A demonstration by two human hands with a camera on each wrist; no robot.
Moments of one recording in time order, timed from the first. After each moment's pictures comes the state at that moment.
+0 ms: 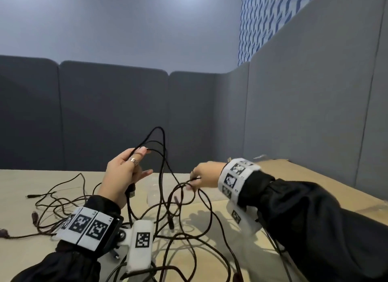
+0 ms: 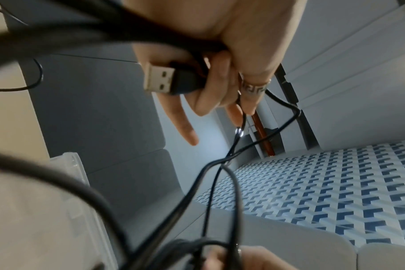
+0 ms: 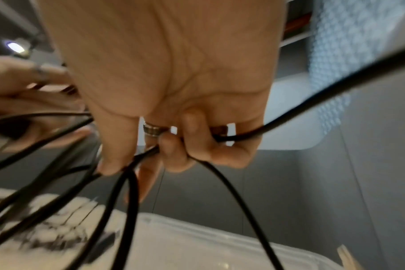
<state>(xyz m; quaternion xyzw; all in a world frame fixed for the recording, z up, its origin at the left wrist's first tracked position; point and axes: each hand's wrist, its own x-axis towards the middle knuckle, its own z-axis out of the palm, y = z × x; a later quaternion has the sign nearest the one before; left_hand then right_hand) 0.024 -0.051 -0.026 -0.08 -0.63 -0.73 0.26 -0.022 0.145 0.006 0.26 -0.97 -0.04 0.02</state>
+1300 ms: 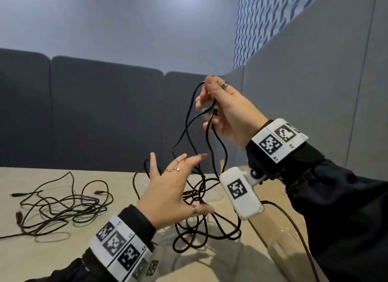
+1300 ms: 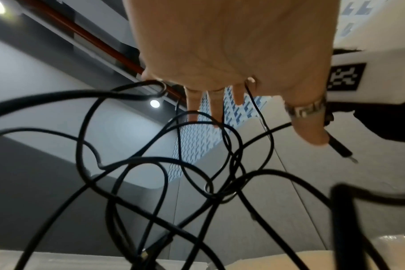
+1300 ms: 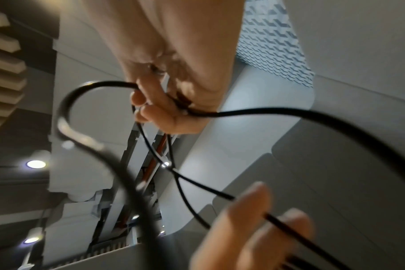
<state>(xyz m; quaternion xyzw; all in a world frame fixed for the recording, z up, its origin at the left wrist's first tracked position) 0.049 0.024 -0.039 -0.25 -0.91 -0.14 0.30 0.049 0.172 0.100 0.37 -0.64 0.66 0.08</state>
